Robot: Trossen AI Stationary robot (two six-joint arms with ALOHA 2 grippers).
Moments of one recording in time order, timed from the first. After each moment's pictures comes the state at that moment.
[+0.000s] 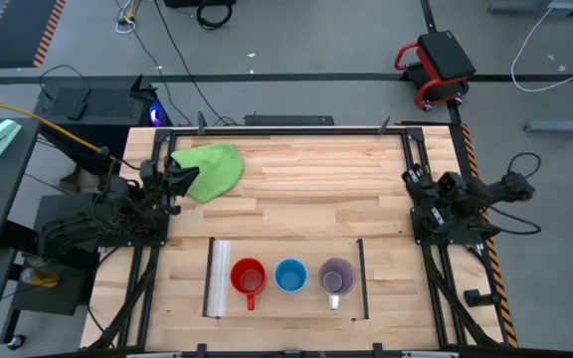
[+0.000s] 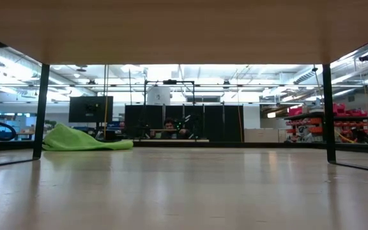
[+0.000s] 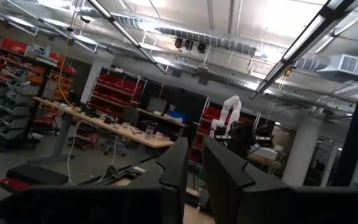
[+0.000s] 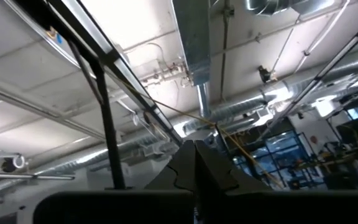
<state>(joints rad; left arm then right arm) 0.31 0.01 0.07 0.32 -0.06 -0.34 0.32 0.05 0.01 0.78 0.26 0.11</state>
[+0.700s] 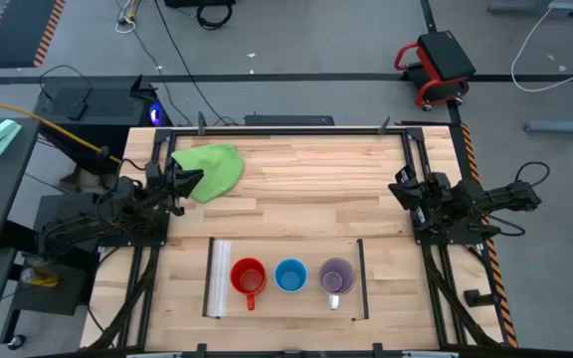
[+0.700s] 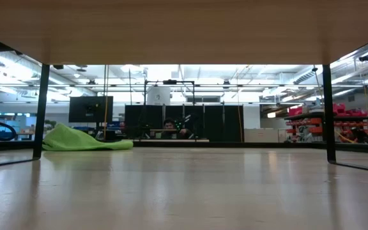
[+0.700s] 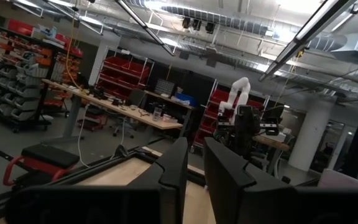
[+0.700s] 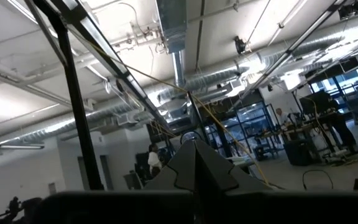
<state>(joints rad) 0.31 0.01 0.07 0.23 -0.06 -0.33 0.18 0.05 0.01 0.59 0.25 0.18</state>
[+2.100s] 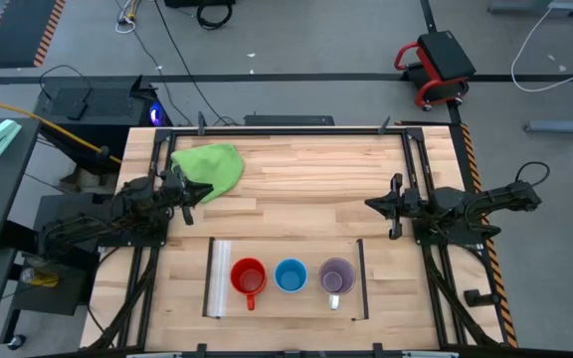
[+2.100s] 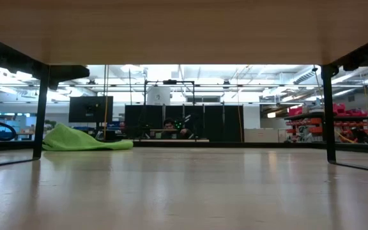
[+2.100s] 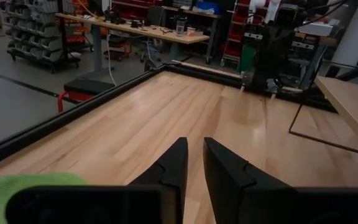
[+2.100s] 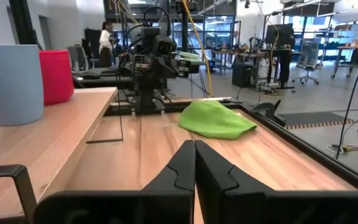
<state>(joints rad) 0.31 0.01 0.08 -0.18 -0.05 -0.15 0.18 0.05 0.01 0.06 0.34 -0.01</state>
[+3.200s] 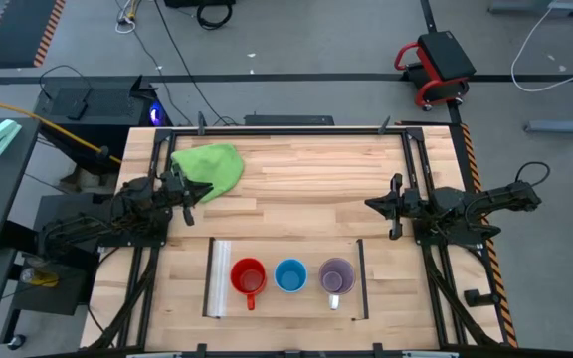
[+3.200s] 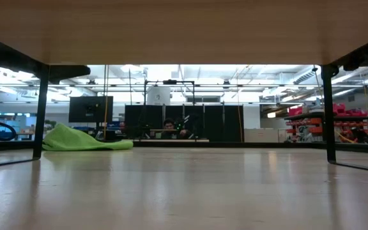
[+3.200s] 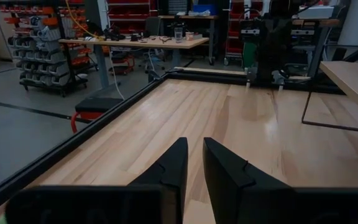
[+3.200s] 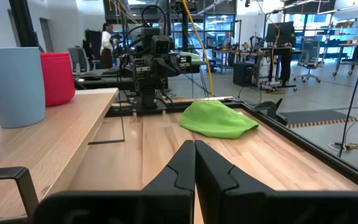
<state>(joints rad) 0.31 0.01 0.07 -0.14 -0.05 0.01 0.18 0.05 0.01 0.06 0.34 0.00</state>
